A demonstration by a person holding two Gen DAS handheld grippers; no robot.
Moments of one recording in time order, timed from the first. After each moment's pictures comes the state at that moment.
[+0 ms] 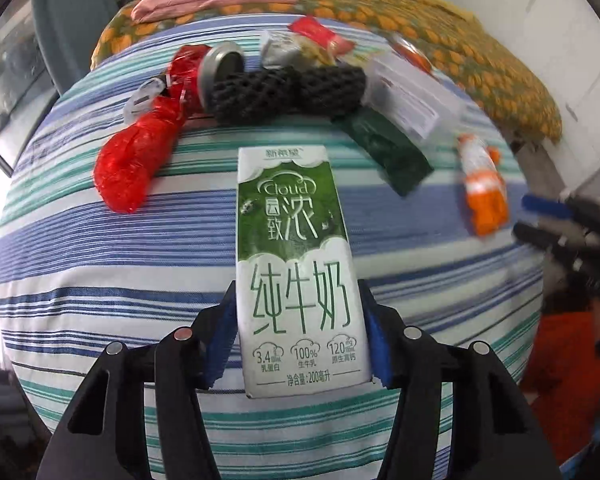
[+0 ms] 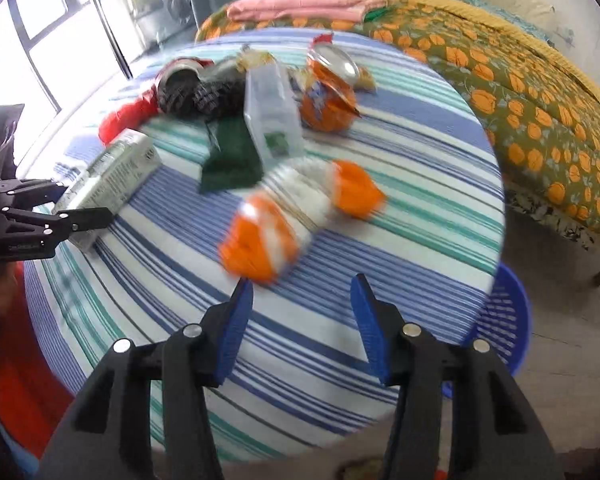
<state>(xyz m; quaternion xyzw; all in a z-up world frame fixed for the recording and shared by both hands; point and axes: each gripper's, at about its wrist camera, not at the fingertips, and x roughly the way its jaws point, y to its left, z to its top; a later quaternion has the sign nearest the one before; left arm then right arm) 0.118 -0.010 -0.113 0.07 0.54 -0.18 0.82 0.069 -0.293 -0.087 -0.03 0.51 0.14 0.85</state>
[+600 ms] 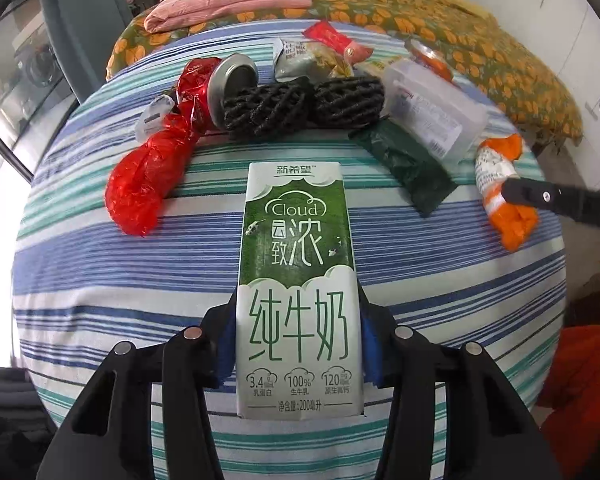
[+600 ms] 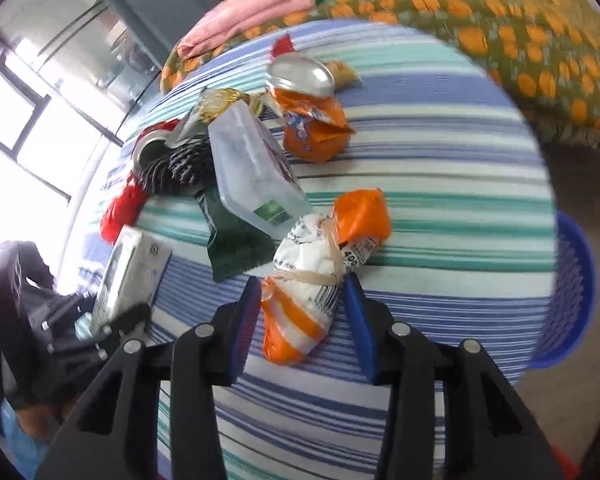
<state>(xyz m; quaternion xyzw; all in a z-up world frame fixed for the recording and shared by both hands) 0.128 -0.014 -0.108 0.08 0.53 -0.15 0.83 0.122 -0.294 -0.088 0.15 0.52 0.14 0.83</state>
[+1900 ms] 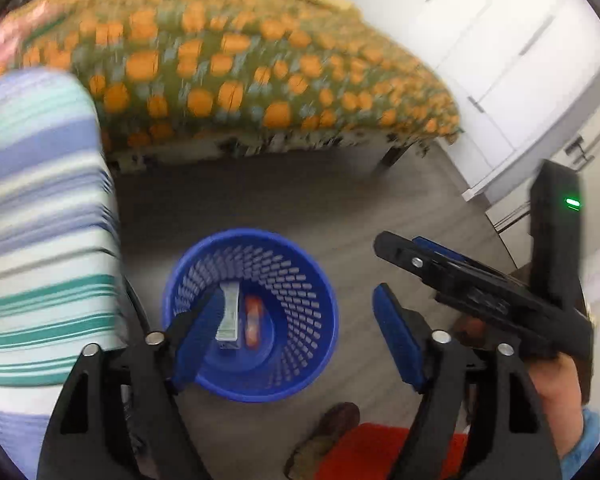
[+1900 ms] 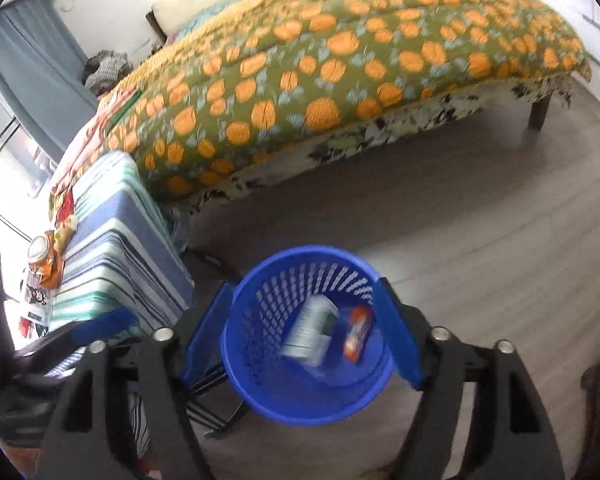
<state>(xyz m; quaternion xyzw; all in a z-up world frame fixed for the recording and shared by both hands) 0.126 -0.402 -0.124 0.01 0.49 -0.37 0.79 0.069 -0.636 -0.136 0.23 0.44 -0.05 0.87</state>
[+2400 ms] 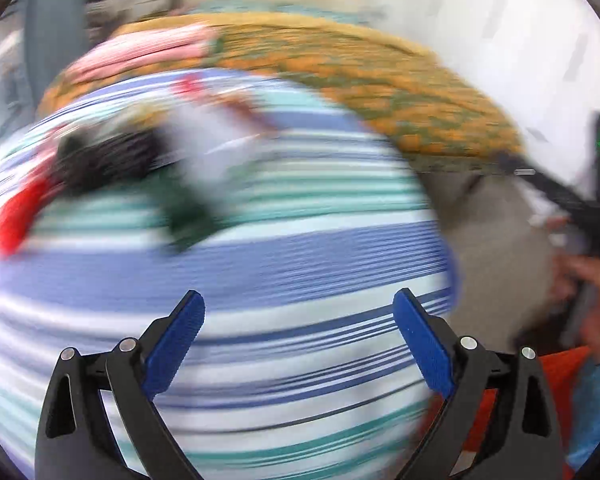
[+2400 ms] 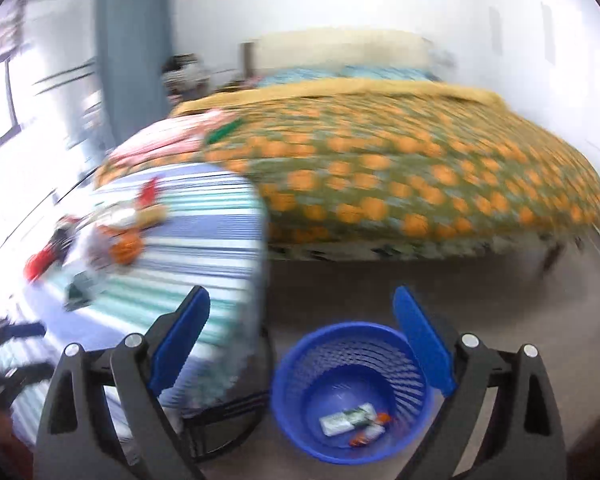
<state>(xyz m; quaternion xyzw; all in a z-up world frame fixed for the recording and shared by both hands) 0.076 -0.134 -0.109 0.03 0.45 -0.20 0.87 0.048 -0.467 -0.059 0.05 0.31 0.03 0.95</state>
